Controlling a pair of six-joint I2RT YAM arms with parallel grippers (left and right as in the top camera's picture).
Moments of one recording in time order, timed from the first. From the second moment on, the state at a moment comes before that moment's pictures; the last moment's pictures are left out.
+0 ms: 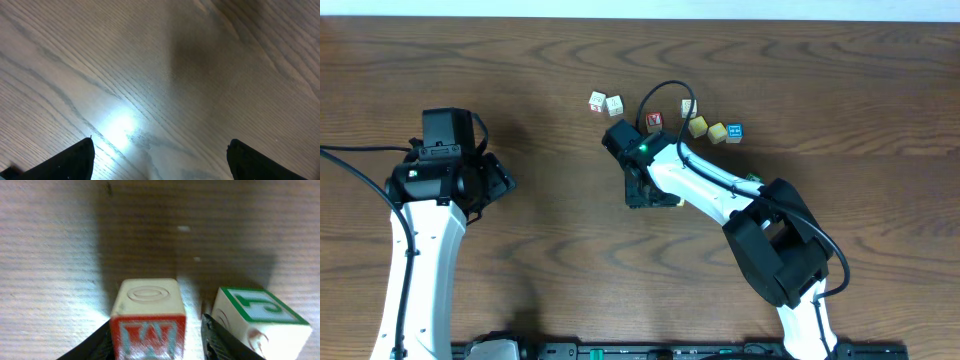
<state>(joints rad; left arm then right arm) 0.10 1.30 1.12 -1.06 -0.19 -0.51 0.74 2.14 1.55 -0.95 0.07 0.73</state>
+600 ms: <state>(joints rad) 0.10 1.30 1.12 -1.06 -0.19 -0.51 0.68 2.14 1.78 -1.28 0.07 0.60</state>
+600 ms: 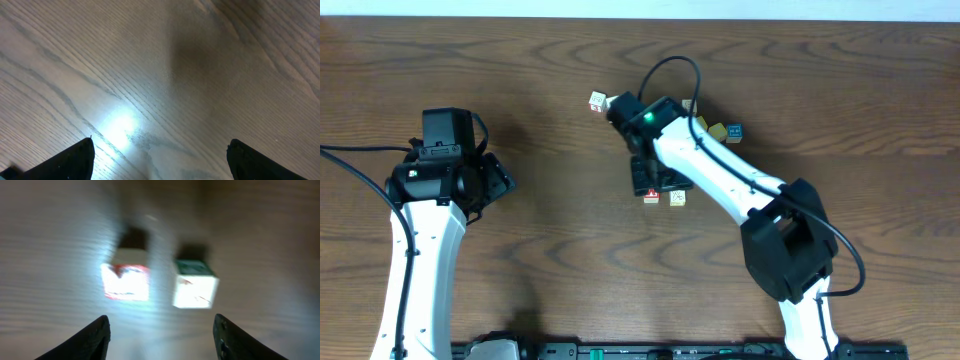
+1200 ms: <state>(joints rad) 0.10 1.30 1.12 -1.06 -0.19 -0.51 0.57 2.14 1.67 -1.22 0.00 0.48</state>
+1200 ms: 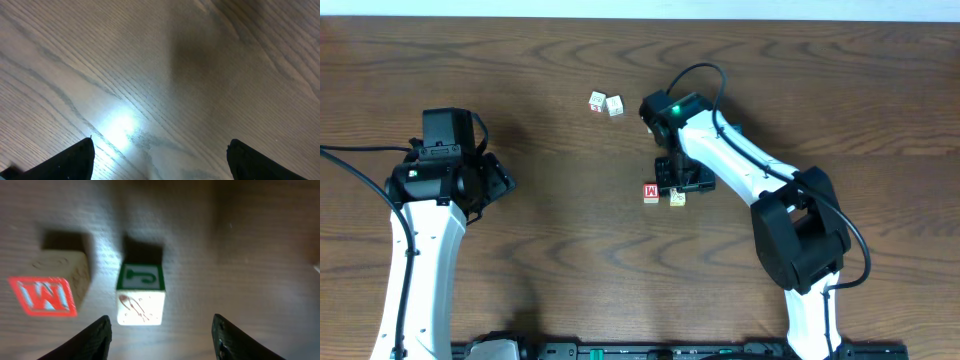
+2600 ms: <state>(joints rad) 0.10 1.30 1.12 -1.06 -0.19 -0.51 0.54 2.14 1.54 -0.97 -0.13 0.44</state>
